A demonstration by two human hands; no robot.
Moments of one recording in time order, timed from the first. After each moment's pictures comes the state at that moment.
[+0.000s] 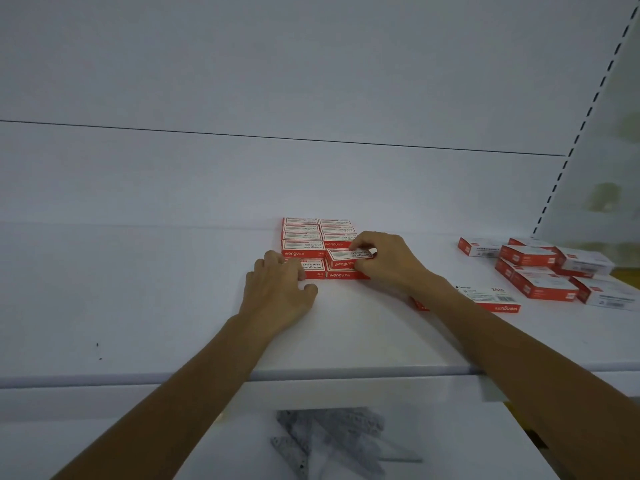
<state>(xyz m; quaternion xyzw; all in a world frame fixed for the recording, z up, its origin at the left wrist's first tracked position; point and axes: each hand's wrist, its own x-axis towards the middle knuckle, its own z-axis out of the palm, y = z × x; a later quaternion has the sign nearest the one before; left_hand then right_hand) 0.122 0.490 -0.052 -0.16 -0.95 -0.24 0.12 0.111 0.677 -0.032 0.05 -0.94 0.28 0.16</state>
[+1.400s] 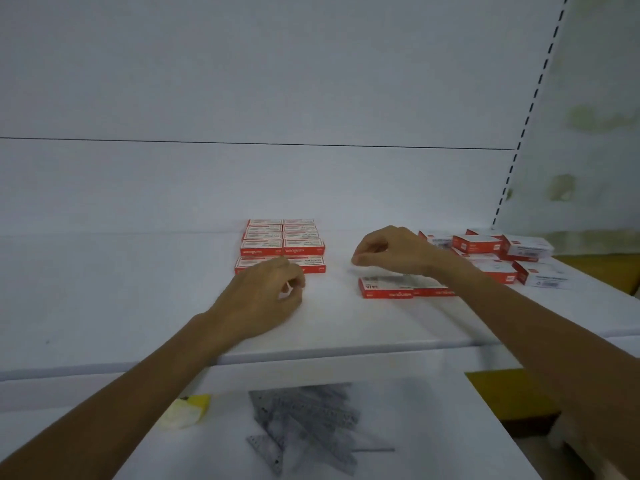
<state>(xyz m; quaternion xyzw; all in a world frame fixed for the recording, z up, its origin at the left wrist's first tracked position) 0.152 0.511 -0.046 -0.36 -0.89 -0.20 0.17 0.150 0.750 -0.008 0.06 -0.97 0.24 0.05</state>
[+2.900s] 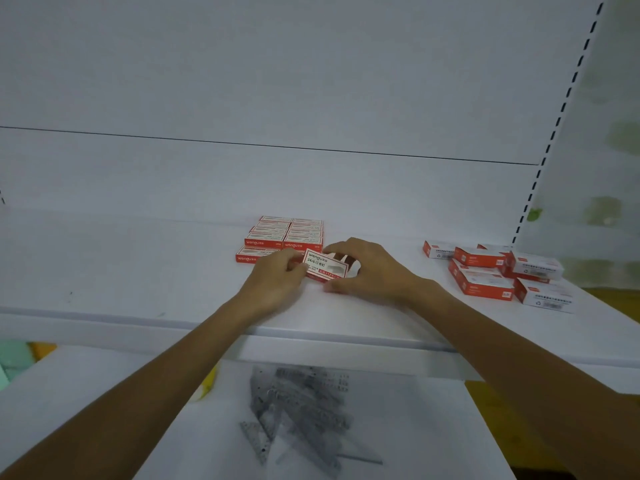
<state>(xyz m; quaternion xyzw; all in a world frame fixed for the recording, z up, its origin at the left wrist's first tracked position) 0.170 0.565 -0.047 -0.16 -0.88 -0.43 0.12 0.164 0.746 -0.032 0.22 -0.94 0.22 0.11</state>
